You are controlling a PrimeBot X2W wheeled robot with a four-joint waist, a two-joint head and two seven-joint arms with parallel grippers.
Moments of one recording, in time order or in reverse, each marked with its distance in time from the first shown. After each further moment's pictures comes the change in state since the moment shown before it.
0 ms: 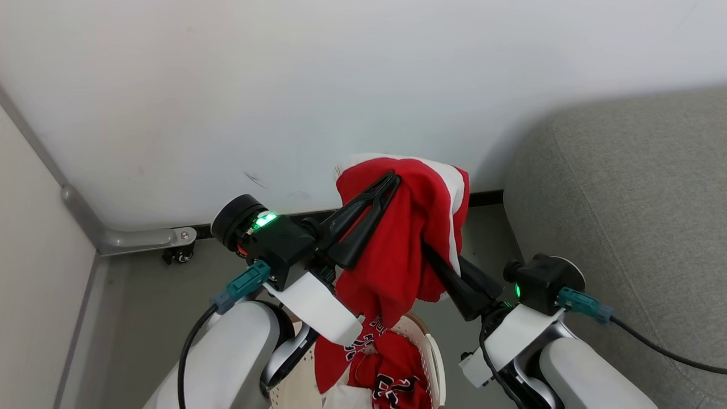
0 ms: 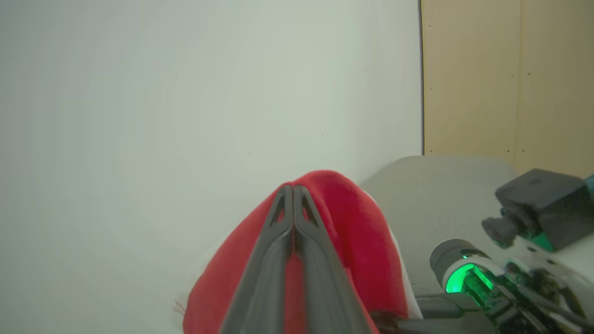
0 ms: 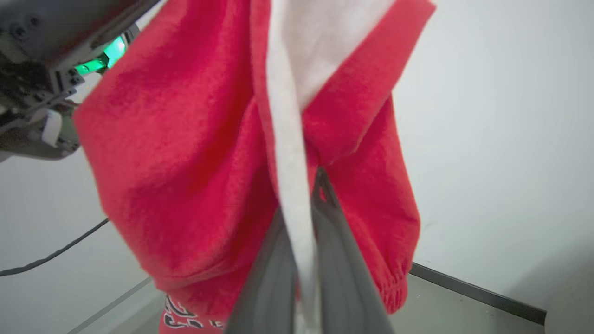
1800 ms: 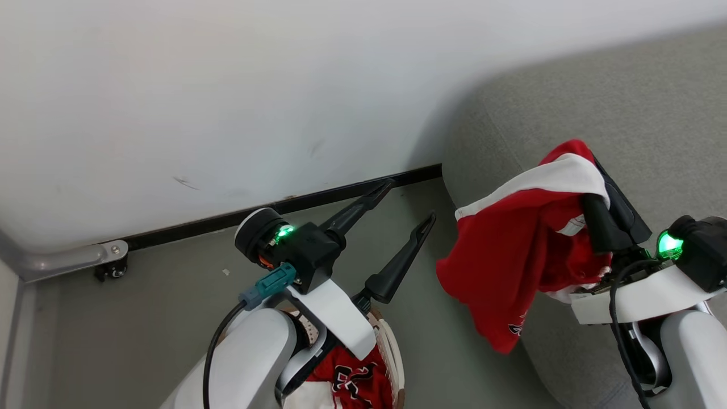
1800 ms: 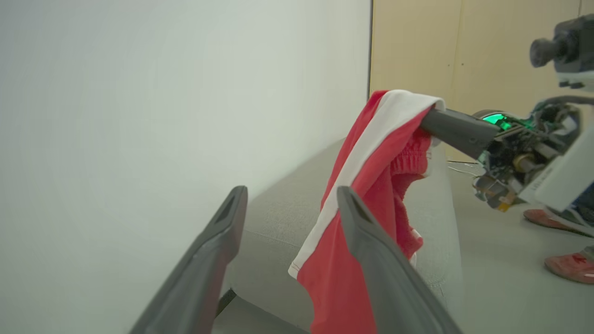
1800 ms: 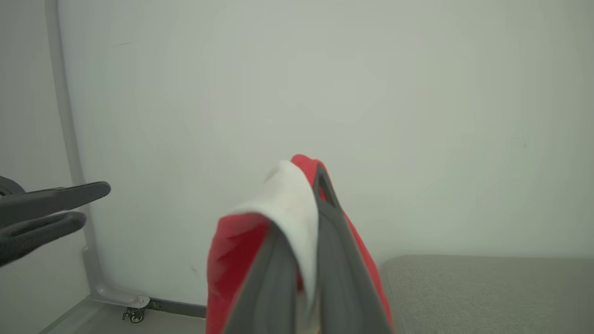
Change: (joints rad) left arm -0.012 -0.006 -0.072 0.066 -0.054 0.009 0.023; right arm 0.099 -0.014 -0.453 -0.251 -0.144 0.000 0.000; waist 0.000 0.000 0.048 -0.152
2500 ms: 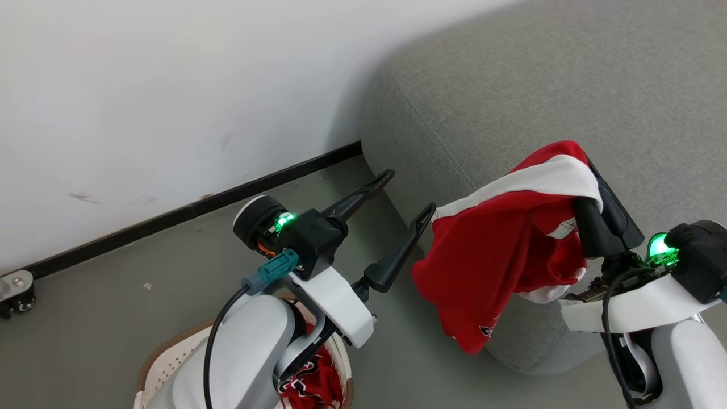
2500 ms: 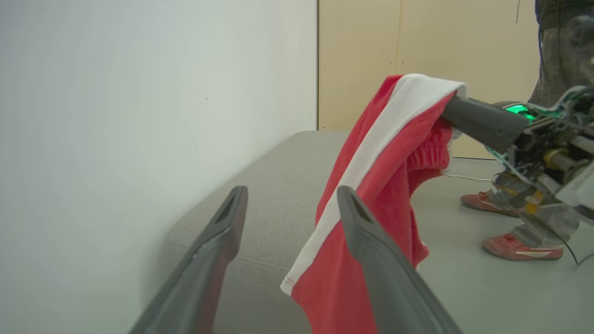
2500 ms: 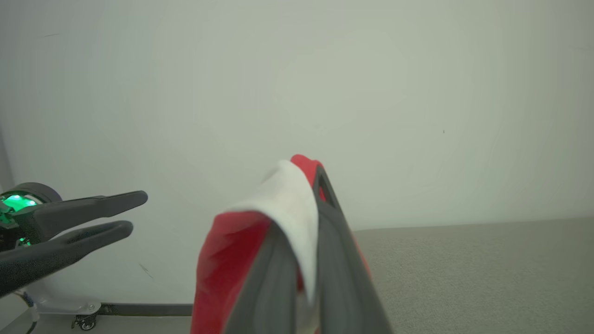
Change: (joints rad) left arm -0.053 0.008 -0.023 0.032 -0.007 -0.008 0.007; right arm 0.030 0.043 -0.010 -0.067 -0.021 0.000 0.000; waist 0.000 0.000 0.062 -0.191
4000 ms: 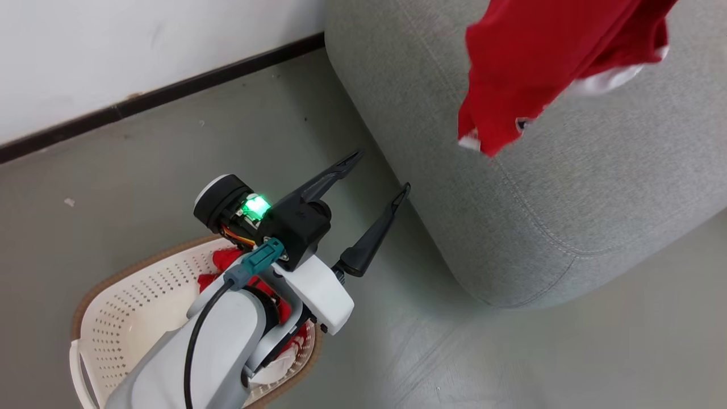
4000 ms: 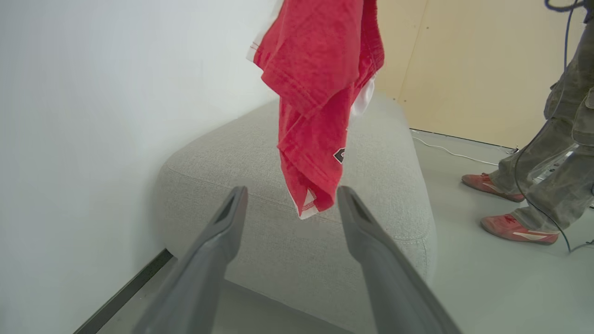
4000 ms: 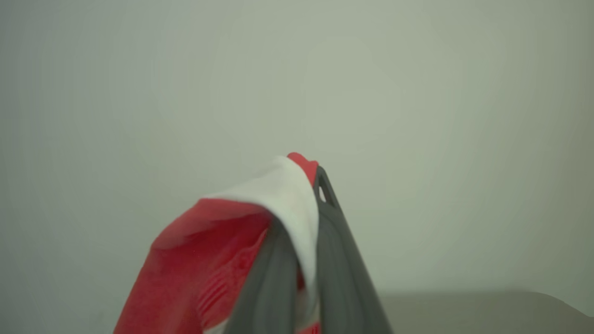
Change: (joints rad) left arm -0.010 0.101 0.020 -0.165 0.056 0.071 0.143; right arm -0.691 -0.243 -0.003 0.366 0.183 0.000 0.000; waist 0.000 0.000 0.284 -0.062
